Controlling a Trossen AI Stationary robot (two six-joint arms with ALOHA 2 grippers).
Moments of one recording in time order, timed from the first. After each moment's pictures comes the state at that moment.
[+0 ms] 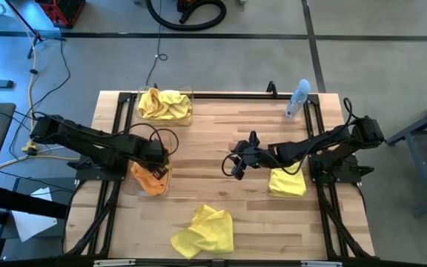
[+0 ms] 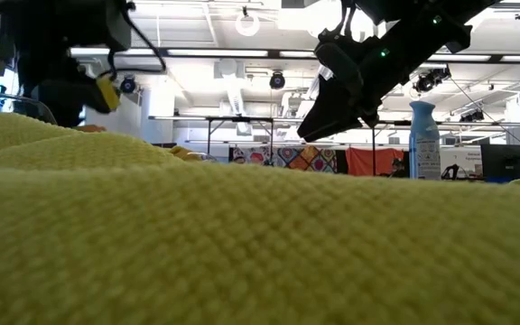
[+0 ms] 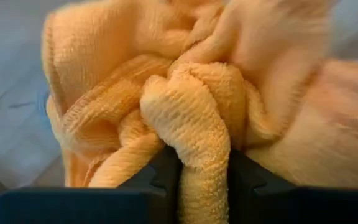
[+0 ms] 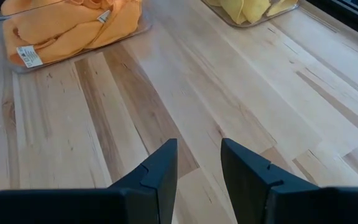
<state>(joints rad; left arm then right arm) -0.10 1.19 0.68 -0.93 -0.14 -0.93 0.12 1.53 0.81 0.03 0.41 0.42</state>
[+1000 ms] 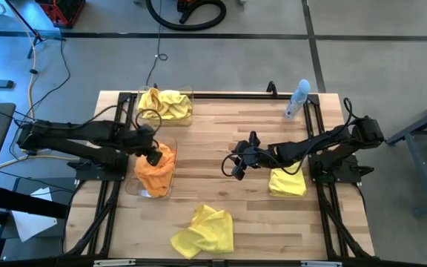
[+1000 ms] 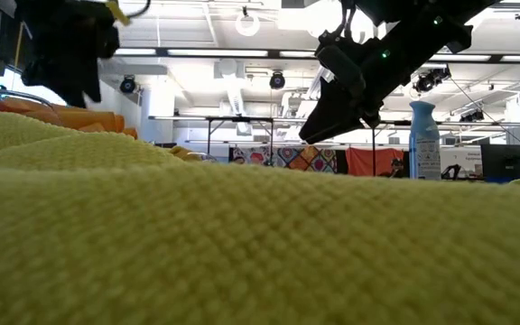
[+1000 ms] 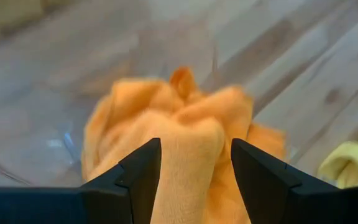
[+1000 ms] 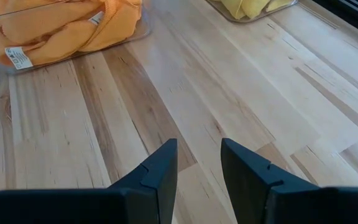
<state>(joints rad) -0.01 0.90 0.81 -1.00 -0.18 -0.92 0.12 1.53 0.81 0.01 0.41 0.42</state>
